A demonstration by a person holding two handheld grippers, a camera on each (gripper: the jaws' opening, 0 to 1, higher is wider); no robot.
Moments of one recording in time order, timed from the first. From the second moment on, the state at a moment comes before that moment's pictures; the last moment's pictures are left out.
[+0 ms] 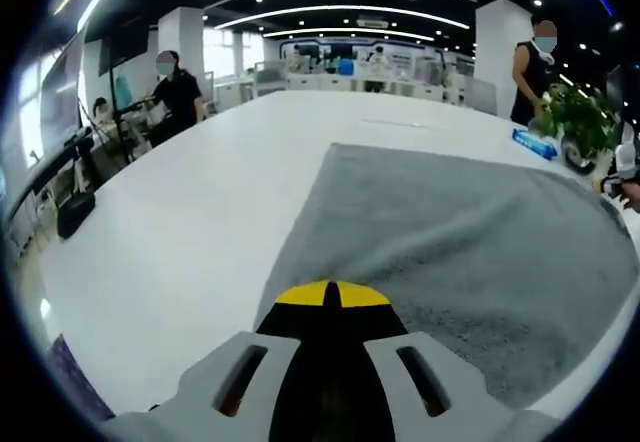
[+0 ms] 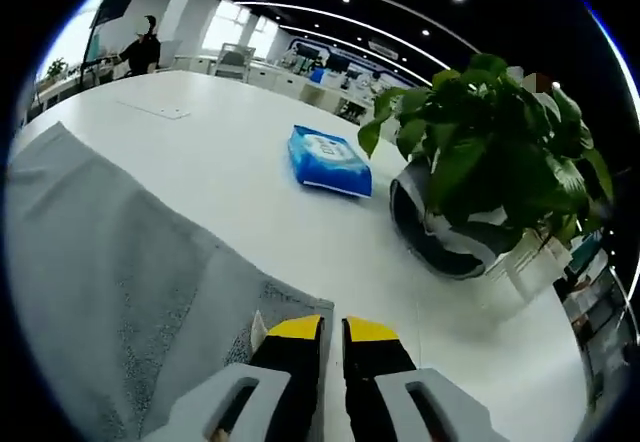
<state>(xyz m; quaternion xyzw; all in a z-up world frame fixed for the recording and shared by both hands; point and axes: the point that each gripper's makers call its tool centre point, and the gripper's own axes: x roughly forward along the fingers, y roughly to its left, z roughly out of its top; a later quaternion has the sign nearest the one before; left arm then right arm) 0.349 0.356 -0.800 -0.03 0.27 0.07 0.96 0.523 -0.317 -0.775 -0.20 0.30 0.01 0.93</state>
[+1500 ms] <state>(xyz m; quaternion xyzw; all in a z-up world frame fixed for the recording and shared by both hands) 0.392 0.341 -0.796 0.00 0.28 0.02 0.96 0.439 -0.280 -0.807 -0.04 0.35 0.02 0.93</state>
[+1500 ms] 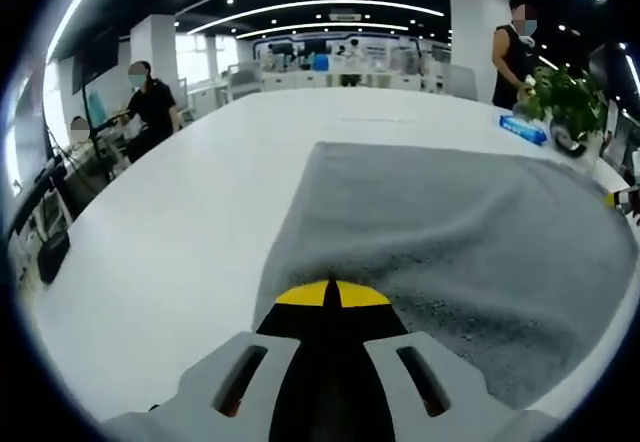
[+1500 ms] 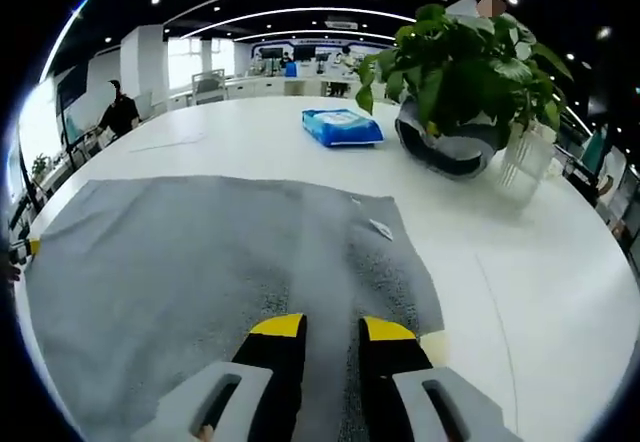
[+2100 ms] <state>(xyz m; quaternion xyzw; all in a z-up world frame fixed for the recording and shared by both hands) 0.414 0.331 -0.794 0.01 0.28 0.03 0.96 0.484 -0.284 -0.802 -0.03 0.34 0.02 0.94</state>
